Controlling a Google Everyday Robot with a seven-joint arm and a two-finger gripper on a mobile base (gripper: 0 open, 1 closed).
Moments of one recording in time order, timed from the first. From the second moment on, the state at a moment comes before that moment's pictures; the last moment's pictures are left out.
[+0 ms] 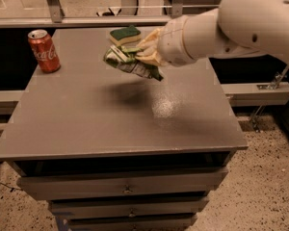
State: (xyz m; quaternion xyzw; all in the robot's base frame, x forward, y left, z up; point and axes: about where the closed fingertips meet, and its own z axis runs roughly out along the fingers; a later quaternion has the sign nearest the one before) arm 0.591 -0.002 0.948 -0.64 0.58 0.05 0.50
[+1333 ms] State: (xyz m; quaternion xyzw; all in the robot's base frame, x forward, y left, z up) arm 0.696 0.131 0.922 -0.68 0.49 -0.04 0.54
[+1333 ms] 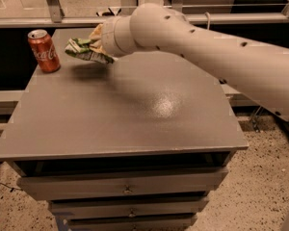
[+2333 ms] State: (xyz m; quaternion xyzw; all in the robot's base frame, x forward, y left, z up) arm 0.710 0.169 0.879 -0.70 0.49 -0.03 0.52
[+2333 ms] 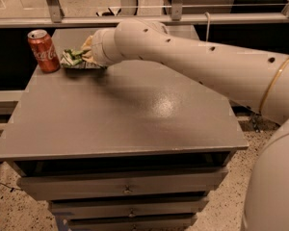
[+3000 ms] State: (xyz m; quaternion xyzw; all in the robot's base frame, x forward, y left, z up) arm 0.706 0.172 0.865 -0.70 0.49 -0.02 0.52
